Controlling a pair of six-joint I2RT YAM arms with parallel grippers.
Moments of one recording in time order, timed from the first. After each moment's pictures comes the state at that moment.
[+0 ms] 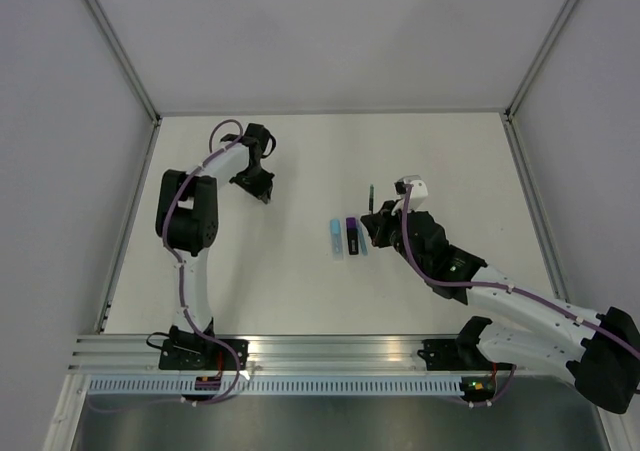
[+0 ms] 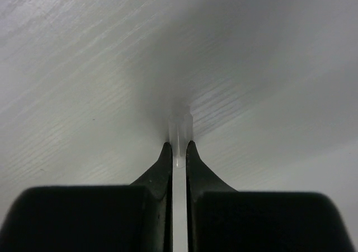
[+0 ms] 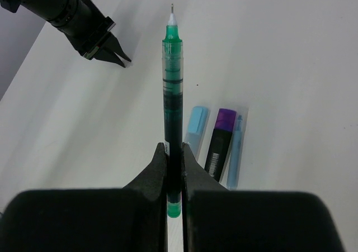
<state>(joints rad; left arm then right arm) -0.24 2.17 1.67 -0.88 -0.15 -1.21 0.83 1.00 0.60 0.09 0.34 0.50</state>
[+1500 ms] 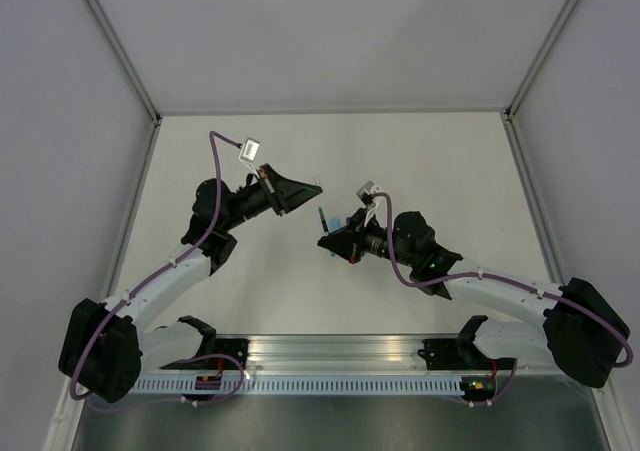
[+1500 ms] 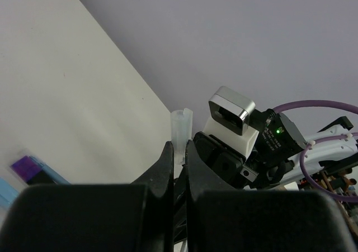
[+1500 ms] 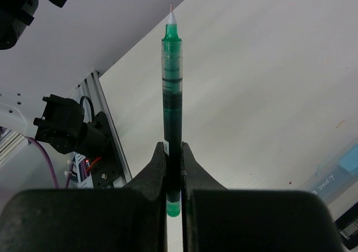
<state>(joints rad) -0.46 1.13 0.66 0.63 0.60 -0.90 0.83 1.19 0.54 0.53 -0.32 0.48</state>
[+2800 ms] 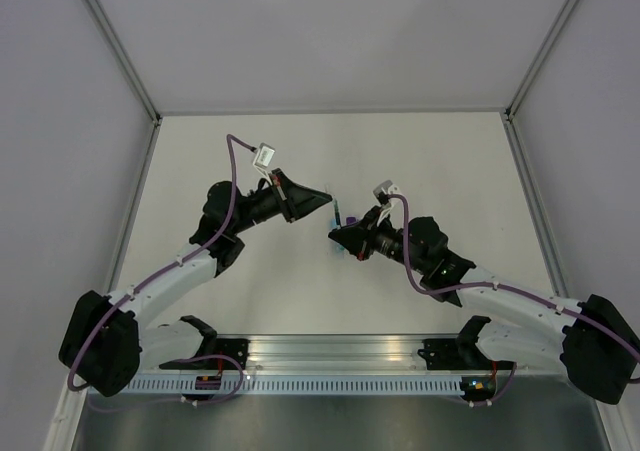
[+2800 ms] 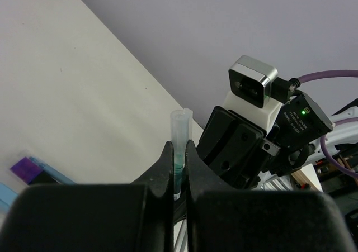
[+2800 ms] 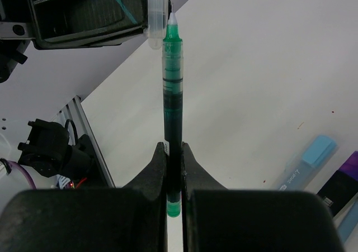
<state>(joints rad) -0.53 1.16 0.66 0.63 0.58 -0.79 0.83 1.07 0.50 0.50 -0.18 0.48</state>
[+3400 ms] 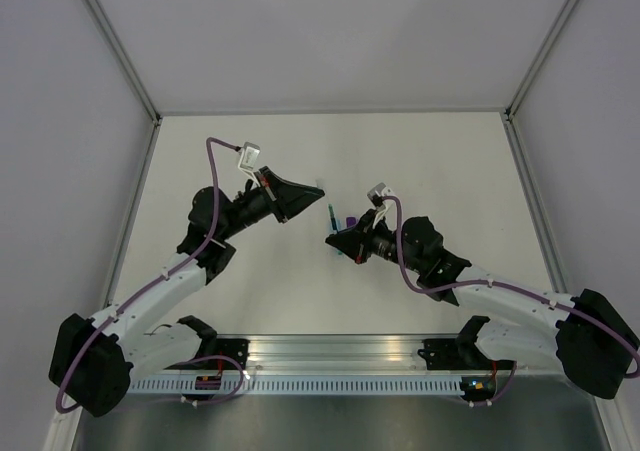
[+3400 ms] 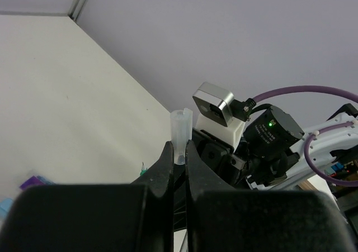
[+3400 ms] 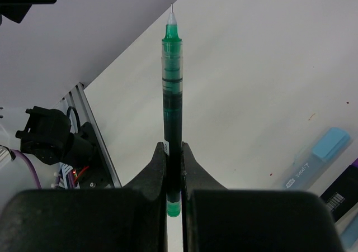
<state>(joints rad) -0.53 1.05 0.66 0.60 0.53 -0.77 0.83 1.10 0.50 0.50 -0.22 0.48</state>
